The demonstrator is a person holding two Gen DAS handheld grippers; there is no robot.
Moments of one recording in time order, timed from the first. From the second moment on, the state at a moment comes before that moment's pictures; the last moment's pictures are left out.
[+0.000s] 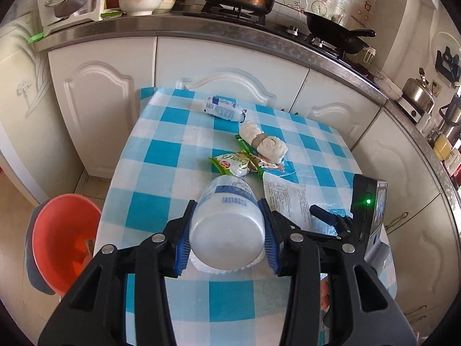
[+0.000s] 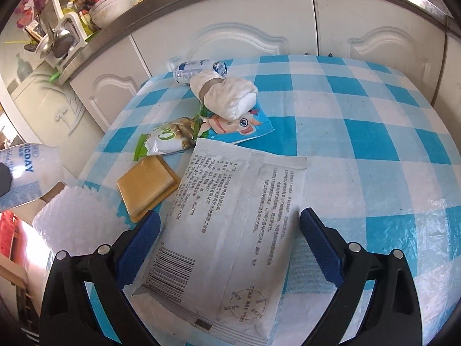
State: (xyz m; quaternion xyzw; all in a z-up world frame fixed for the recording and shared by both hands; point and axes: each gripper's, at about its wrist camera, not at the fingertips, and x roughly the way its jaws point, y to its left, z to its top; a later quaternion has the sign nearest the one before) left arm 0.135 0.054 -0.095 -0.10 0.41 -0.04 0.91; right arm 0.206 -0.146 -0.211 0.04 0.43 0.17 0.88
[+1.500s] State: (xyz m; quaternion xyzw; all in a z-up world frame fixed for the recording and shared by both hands) left arm 0.089 0.146 -0.129 -0.18 0.37 -0.06 0.91; right arm 0.189 -0.150 -0.208 -0.05 0.43 0.15 0.89
